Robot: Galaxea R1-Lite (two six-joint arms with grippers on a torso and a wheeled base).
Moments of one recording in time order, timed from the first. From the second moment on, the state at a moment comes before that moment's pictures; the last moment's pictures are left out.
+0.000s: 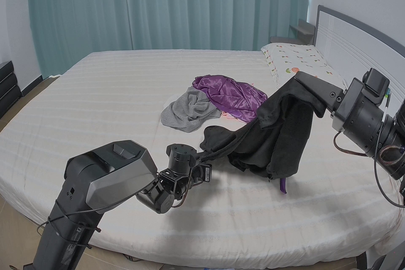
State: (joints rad) left arm -0.55 2.63 -1.30 -0.95 0.13 -0.19; right arm 0.66 1.42 -0.59 -1.02 0.02 0.66
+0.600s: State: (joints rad) left arm -0.53 2.11 -0.80 -0.98 0.15 -0.33; right arm 0.47 1.65 -0.67 -1.10 0.04 0.66
